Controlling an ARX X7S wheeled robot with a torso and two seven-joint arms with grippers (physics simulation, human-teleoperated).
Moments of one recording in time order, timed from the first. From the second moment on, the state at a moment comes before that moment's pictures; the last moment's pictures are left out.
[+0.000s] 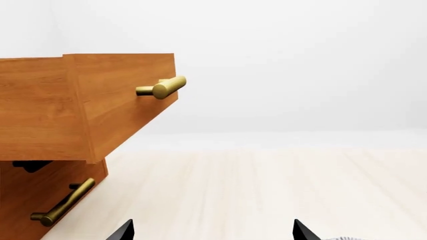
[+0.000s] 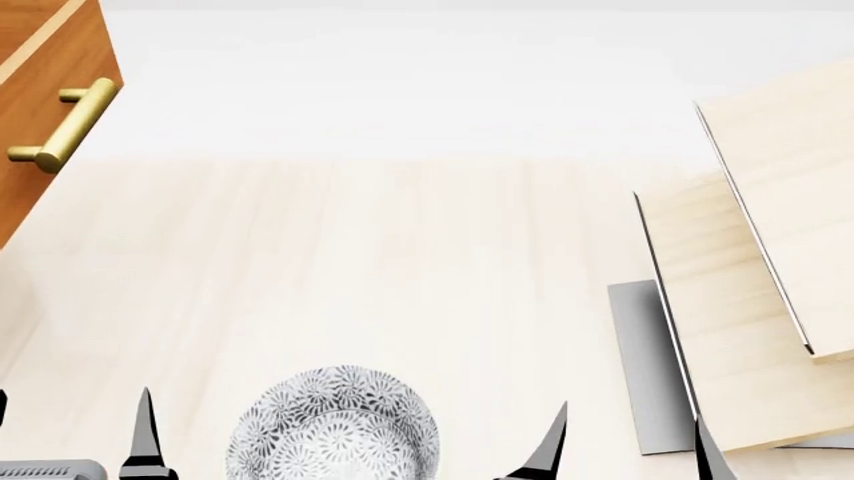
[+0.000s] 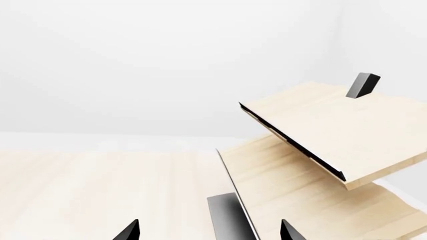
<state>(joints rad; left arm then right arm) -0.01 -0.27 0.20 0.56 -0.21 -0.45 -0.40 0.00 0.26 -0.19 -0.47 0.15 0.36 0.42</state>
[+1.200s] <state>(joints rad) -0.03 -0.29 0.21 0.52 -0.24 -0.44 -0.41 -0.01 0.28 -0.21 -0.46 0.16 0.32 0.44</state>
